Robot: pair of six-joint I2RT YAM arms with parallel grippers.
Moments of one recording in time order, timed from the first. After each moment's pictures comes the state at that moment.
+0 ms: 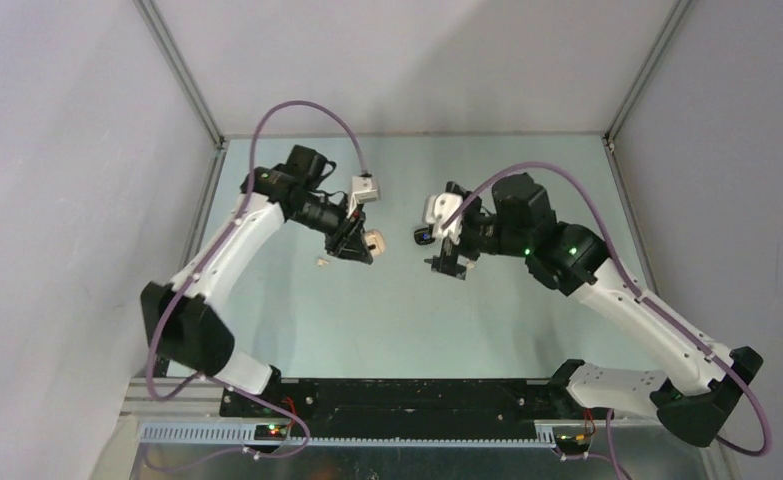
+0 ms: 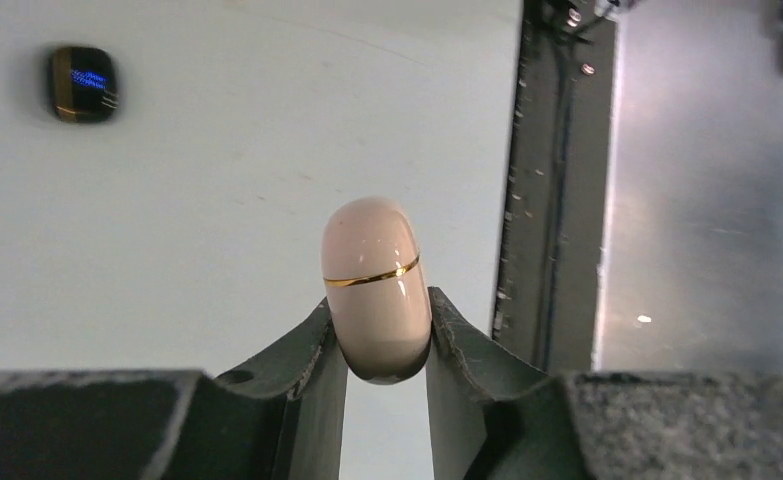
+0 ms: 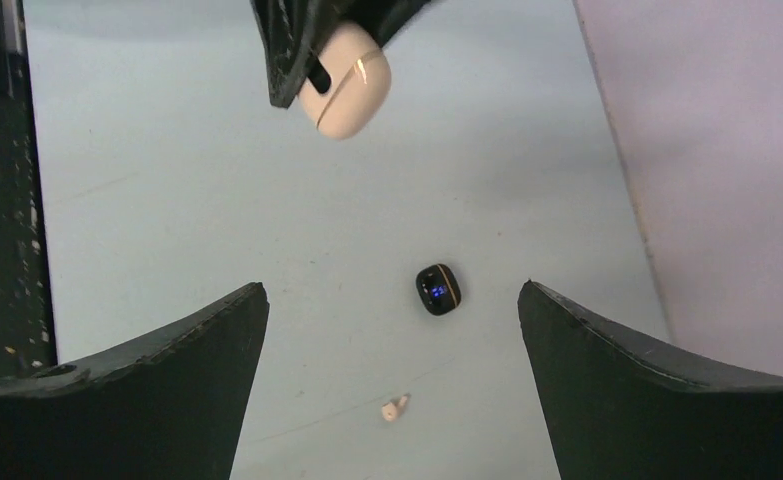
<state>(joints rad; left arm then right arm) -0.38 1.54 1.43 -1.16 0.95 0.72 0.81 1.13 1.27 -0.57 -0.31 -0.66</state>
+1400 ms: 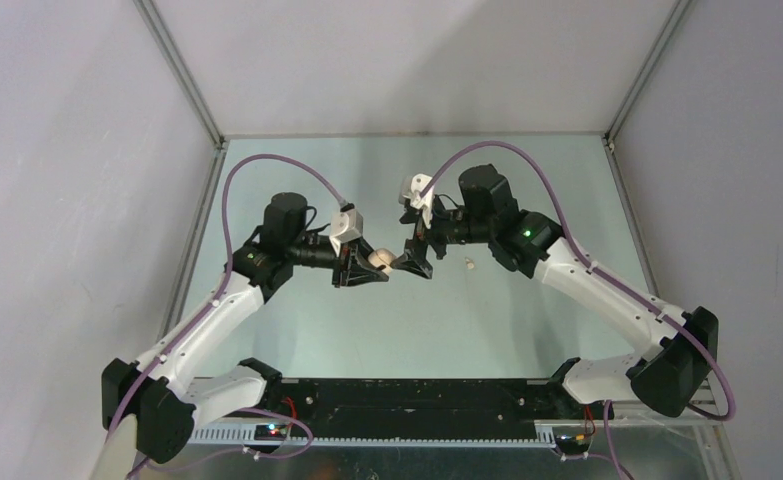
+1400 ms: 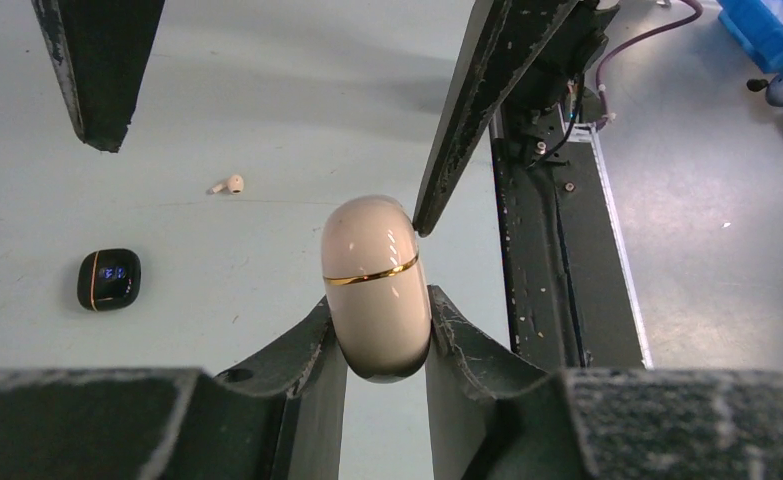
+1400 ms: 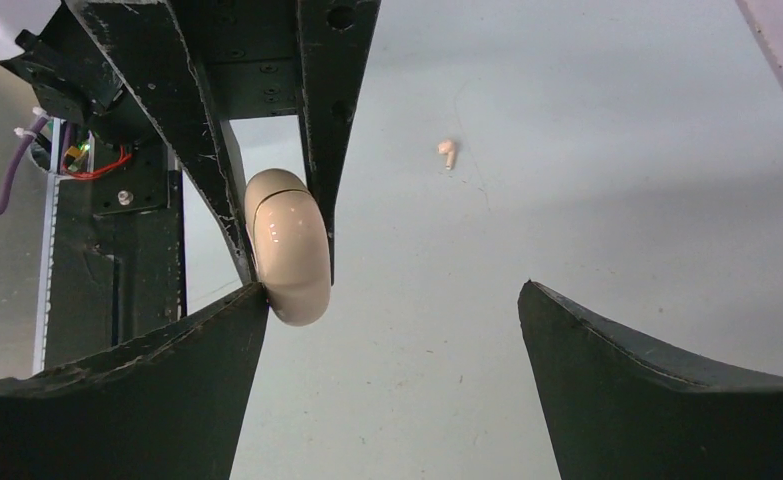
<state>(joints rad) -0.45 1.07 0.86 -0.25 1.08 0.29 0.76 1.32 1.26 -0.35 -0.57 -0.32</state>
